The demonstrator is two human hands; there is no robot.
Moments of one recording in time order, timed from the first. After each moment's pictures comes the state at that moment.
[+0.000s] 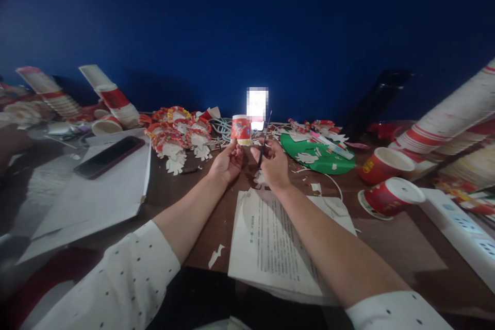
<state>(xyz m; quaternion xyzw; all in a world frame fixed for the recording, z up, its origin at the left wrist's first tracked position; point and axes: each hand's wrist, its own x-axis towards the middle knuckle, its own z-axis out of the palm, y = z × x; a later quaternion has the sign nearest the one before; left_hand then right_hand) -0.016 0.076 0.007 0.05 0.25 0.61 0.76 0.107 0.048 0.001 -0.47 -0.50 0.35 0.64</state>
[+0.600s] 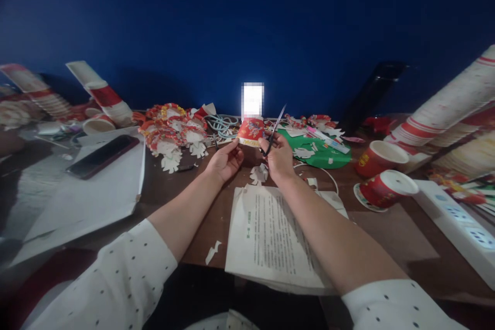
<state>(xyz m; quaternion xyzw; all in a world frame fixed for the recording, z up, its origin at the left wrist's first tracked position) -0.013 0.076 0.001 0.10 0.29 0.56 0.77 0.126 0.064 -0.001 -0.42 -0.39 0.43 0.69</state>
